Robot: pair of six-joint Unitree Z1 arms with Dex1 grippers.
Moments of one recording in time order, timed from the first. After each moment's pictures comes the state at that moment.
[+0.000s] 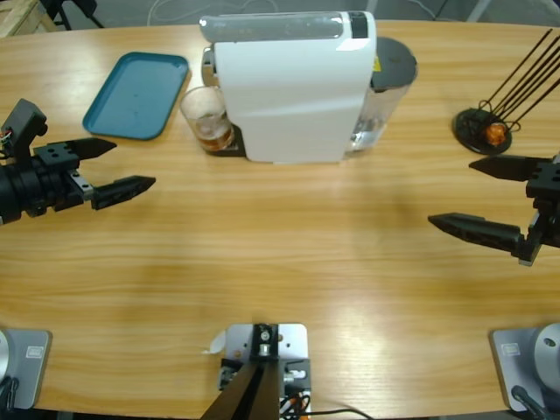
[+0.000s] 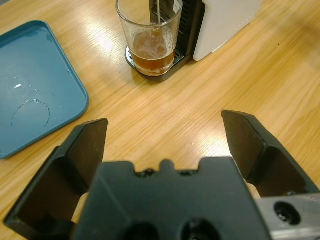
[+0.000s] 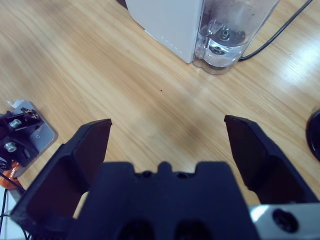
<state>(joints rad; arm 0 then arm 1) -0.74 1.31 -0.31 -0.41 -0.08 0.03 0.65 0.99 -0.54 0.22 0.13 -0.03</state>
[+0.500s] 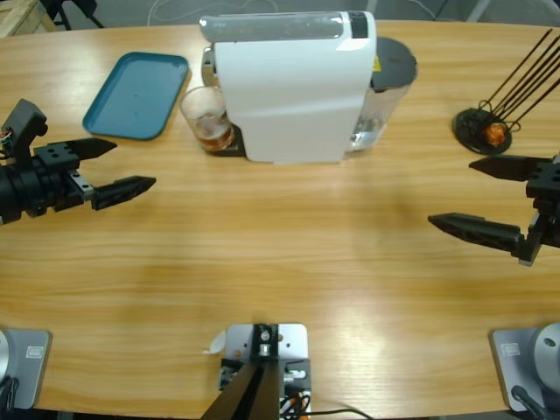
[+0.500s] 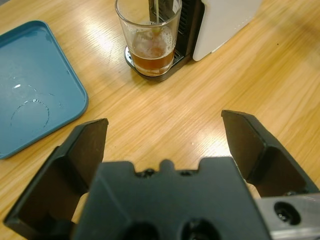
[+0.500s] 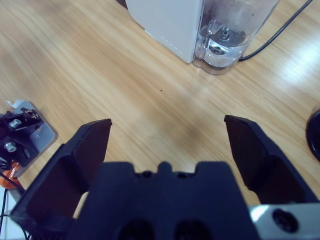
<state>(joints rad) -0.74 1.31 -0.31 -0.41 -0.08 0.03 0.65 0.99 -0.54 0.22 0.13 -0.03</state>
